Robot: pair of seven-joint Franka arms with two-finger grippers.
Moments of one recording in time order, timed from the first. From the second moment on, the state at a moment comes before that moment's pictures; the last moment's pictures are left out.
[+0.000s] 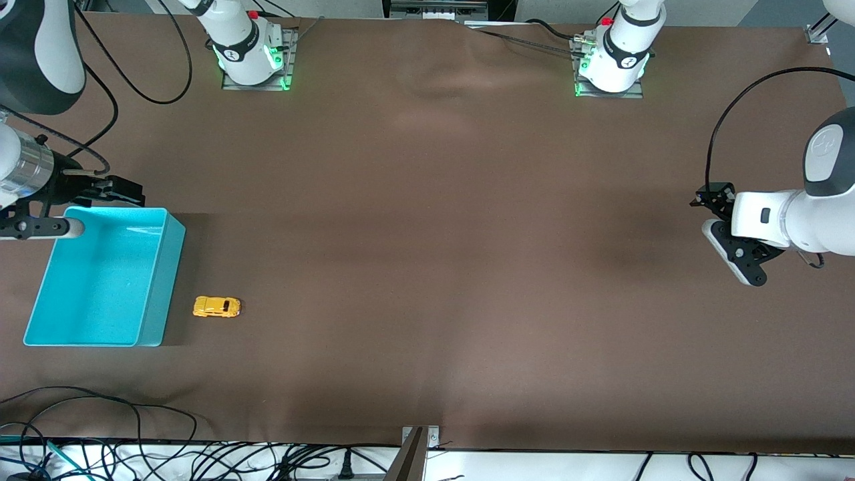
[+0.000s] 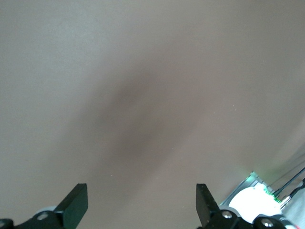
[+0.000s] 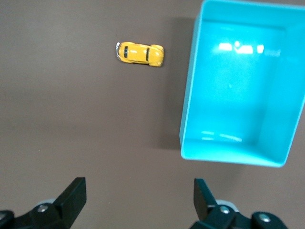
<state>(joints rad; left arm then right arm) 0.46 0.45 -0.56 -1.43 0.15 1.45 0.69 0.02 0.19 -0.03 -1.60 -0.02 1.69 -0.15</state>
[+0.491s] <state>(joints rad) 0.45 0.36 -0.66 -1.42 0.11 1.44 0.25 0.07 0.28 -0.01 -1.60 -0.02 1.82 -0.42</state>
